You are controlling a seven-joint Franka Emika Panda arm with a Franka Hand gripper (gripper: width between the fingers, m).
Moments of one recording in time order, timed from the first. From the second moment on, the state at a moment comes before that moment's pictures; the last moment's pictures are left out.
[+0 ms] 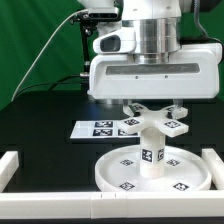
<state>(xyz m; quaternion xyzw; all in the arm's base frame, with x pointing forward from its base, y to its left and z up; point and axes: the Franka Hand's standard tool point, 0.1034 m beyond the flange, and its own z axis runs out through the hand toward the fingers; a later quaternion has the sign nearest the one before) 0.566 0.040 0.097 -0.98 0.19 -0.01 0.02</state>
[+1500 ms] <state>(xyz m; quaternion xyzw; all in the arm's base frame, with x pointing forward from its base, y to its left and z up) 0.563 0.040 0.095 -0.67 0.74 0.00 0.07</state>
